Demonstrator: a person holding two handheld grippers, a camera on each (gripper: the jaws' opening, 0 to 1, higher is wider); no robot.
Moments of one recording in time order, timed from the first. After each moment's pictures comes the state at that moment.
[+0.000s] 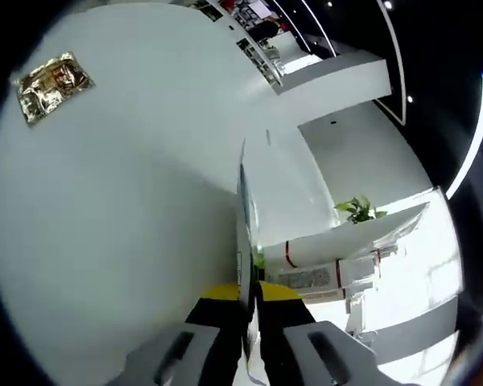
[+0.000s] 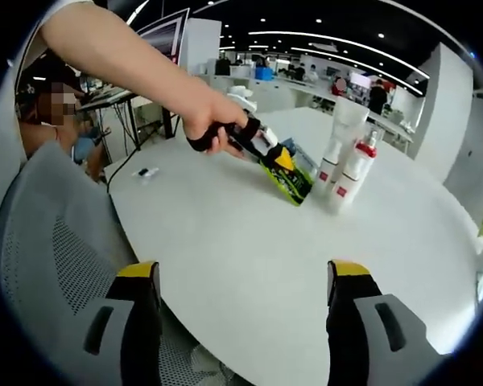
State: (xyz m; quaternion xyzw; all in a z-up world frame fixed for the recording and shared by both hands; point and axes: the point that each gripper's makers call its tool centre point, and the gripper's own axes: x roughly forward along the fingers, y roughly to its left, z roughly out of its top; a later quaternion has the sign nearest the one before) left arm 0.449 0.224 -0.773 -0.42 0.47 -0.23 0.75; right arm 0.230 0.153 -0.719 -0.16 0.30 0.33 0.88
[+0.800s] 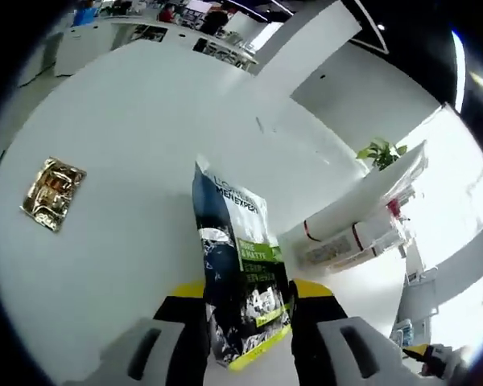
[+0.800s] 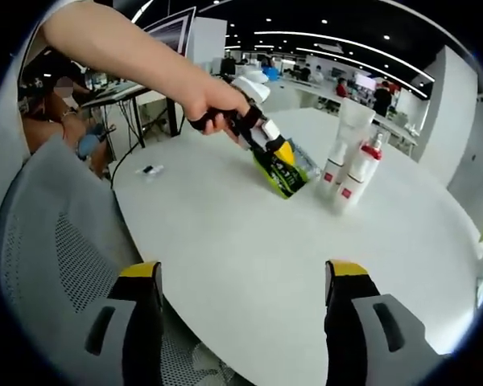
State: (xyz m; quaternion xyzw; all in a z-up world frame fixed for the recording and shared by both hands) left arm 0.446 0.257 -0.777 -0.16 0.49 -0.26 0.82; right arm 0.227 0.156 -0.721 -0.17 0.30 0.34 0.87
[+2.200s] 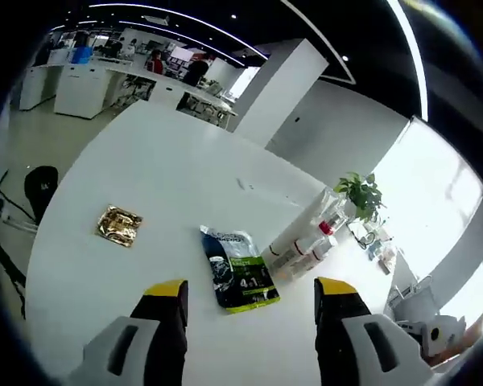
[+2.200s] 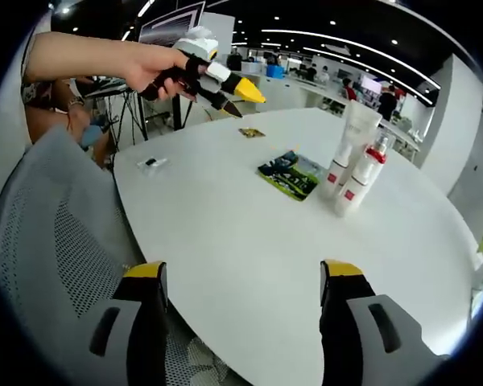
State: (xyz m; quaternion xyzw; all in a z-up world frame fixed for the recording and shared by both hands) left arm 0.365 0.336 -0.670 -0.24 0.34 -0.27 0.87; right arm 0.223 0.160 -0.723 -0.20 0.30 0.35 0.86
